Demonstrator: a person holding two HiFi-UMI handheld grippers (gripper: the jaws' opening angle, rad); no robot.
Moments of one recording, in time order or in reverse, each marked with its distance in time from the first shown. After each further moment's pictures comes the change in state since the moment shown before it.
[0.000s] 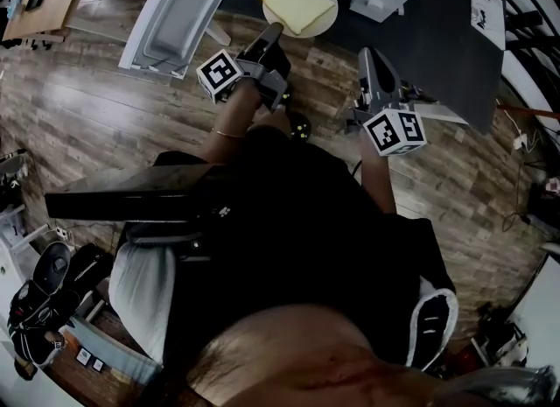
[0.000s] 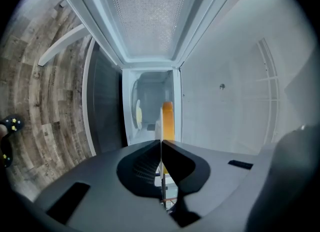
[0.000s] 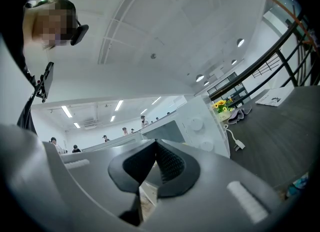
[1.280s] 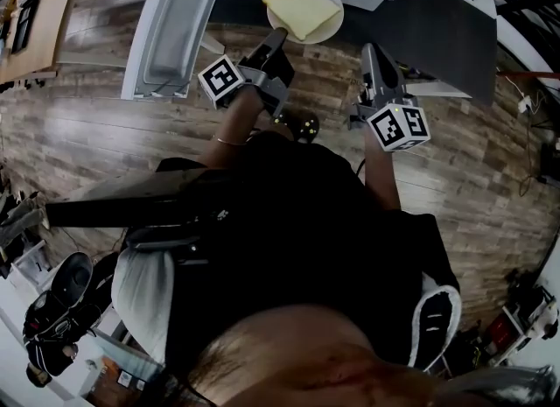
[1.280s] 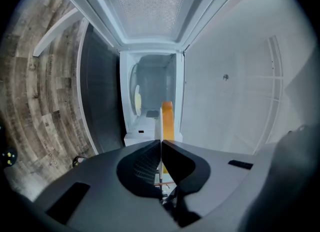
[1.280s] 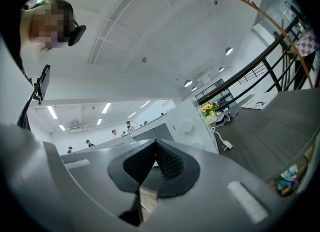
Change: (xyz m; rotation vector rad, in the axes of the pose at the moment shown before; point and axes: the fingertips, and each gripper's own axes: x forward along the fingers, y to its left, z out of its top) left arm 0.009 -0.004 -0.013 -0.047 0.184 0.000; right arm -0.003 -0.005 0.000 0.017 -0.054 -0.153
